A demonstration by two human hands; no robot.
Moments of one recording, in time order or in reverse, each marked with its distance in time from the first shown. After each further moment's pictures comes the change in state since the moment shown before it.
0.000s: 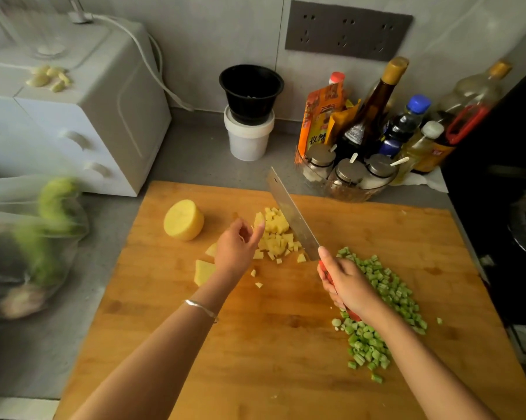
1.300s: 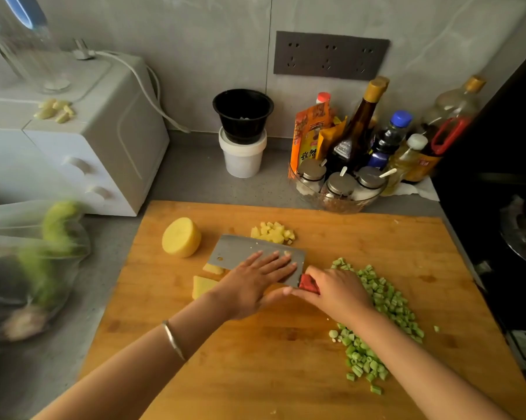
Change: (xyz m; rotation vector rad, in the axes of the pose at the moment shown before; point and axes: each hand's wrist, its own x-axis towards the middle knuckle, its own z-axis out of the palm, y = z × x) left_hand -0.034 0.029 -0.025 0.705 -0.696 0.697; right_hand 0.008 -0.006 0.000 -1.209 0.076 -0.325
